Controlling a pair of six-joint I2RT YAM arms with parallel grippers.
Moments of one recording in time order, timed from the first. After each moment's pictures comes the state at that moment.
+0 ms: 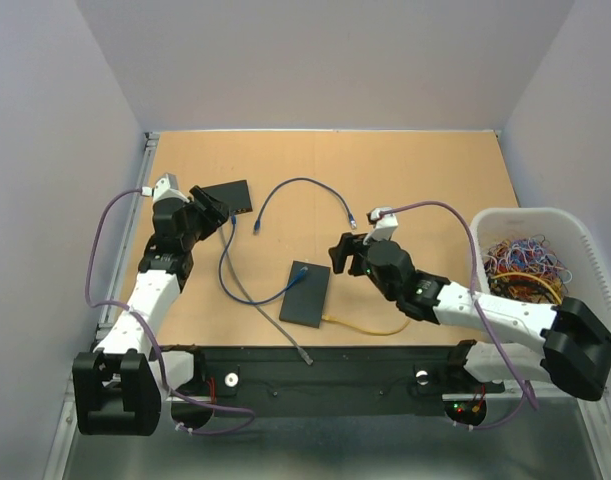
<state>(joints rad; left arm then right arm) -0.03 1.06 0.64 0.03 0.07 -0.70 0.93 1.15 0.61 0.23 0.51 0.52</state>
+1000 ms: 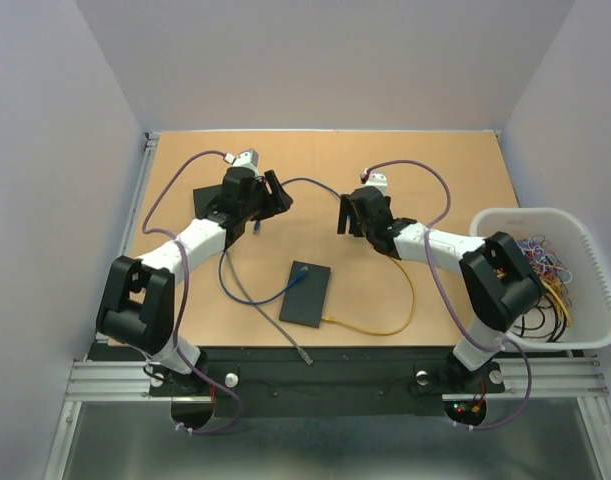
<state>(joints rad) -0.40 1.57 1.01 0.04 0.08 -0.62 0.61 1.67 0.98 0.05 0.39 0.48</state>
